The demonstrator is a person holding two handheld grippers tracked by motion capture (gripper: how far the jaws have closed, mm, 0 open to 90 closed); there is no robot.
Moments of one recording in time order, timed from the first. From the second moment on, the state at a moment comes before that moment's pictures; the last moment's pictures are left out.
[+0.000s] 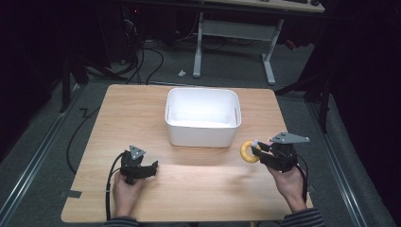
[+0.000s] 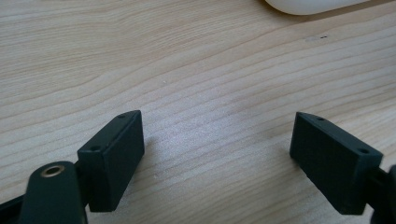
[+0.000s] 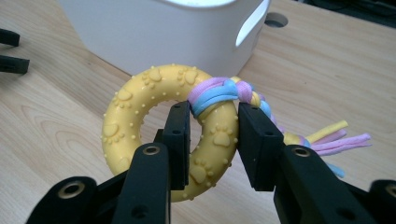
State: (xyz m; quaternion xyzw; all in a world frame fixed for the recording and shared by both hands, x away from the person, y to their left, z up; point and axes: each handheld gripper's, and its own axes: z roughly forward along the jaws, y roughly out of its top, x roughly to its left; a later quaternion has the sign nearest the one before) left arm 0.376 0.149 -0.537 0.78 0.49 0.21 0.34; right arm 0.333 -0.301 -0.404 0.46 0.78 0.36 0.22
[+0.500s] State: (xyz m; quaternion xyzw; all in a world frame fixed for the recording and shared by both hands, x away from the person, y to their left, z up) left arm 0.376 0.149 -0.536 0.78 0.49 0.20 0.34; right arm 0.359 -0.286 -0.366 0.44 0.79 0.36 0.24
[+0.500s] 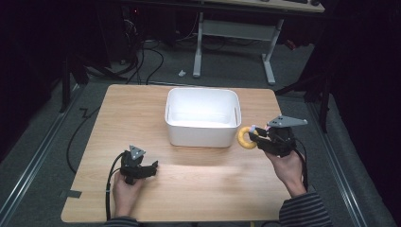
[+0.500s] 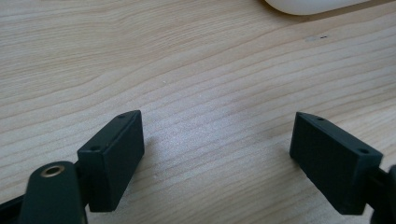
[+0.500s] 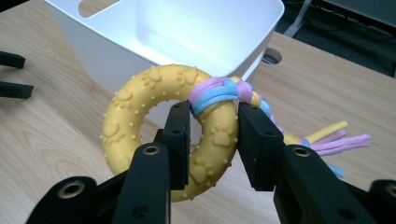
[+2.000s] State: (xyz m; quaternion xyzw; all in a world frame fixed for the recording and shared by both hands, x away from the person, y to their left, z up) left arm 0.376 0.149 -0.537 0.78 0.49 0.21 0.34; right arm 0.434 -0.223 -0.323 0.40 0.81 0.34 0.26
